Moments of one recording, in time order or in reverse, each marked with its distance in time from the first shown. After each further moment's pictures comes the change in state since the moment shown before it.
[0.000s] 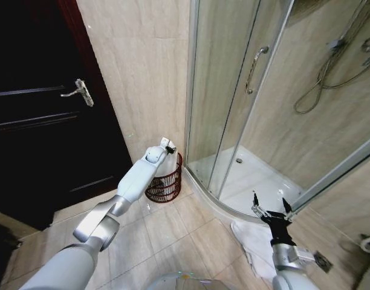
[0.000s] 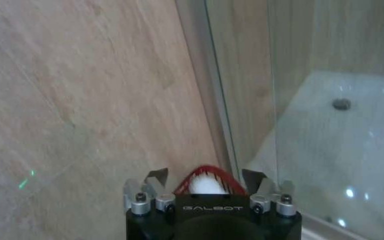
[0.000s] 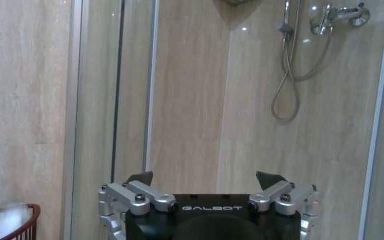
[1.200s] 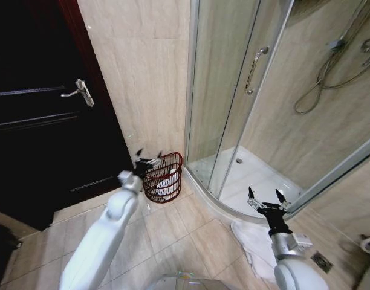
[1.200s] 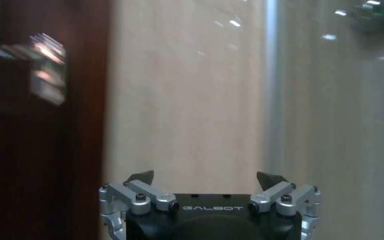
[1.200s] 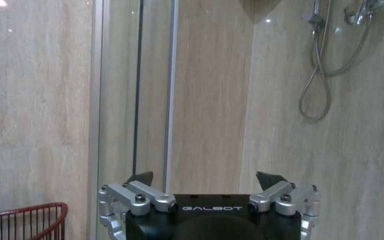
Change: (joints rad) left arm 1.097 0.125 -0.694 -1.040 -0.132 -0.624 -0.189; right arm 0.087 -0.068 0.018 0.016 0.076 -0.131 -0.079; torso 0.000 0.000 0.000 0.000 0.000
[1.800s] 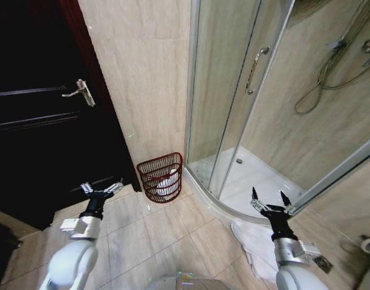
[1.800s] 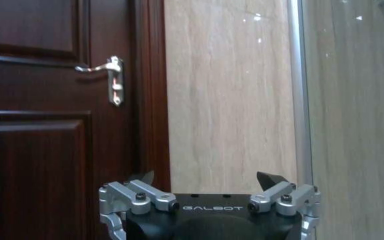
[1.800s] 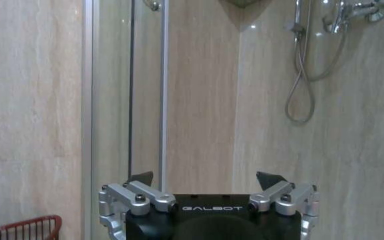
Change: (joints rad) left arm 0.260 -0.079 -0.108 -0.021 0.079 -0.171 0.059; right arm -0.058 0.107 0.001 0.053 -0.056 0.034 -0.004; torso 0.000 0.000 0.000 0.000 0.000
